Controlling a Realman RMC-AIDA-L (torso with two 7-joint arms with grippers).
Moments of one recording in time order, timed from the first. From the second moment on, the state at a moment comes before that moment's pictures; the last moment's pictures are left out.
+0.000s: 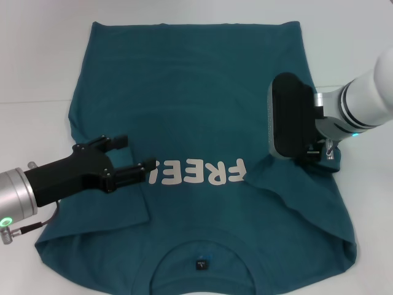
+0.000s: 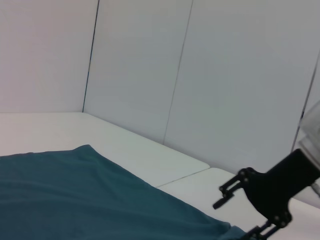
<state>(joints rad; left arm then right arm) -0.44 -2.17 0.84 0.80 1.75 1.34 -1.43 0.74 2.07 -1.52 -1.06 -2.93 -1.06 1.97</state>
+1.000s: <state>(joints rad) -0.44 -2.17 0.85 0.77 1.75 1.34 -1.42 0.58 2.08 -1.44 -1.19 -2.93 -1.11 1.92</state>
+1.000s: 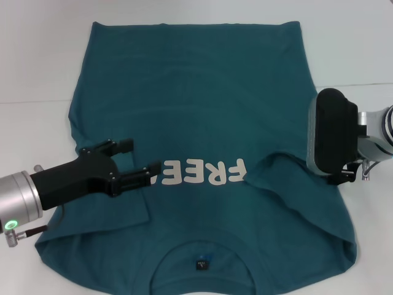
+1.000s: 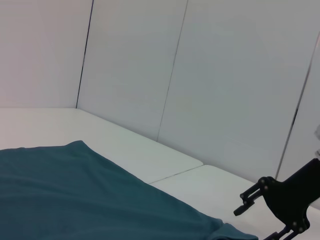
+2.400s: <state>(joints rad) -0.46 -2.17 0.85 0.77 1.75 1.34 -1.42 0.64 2.06 -1.42 -1.03 -2.93 -0.87 1.94</state>
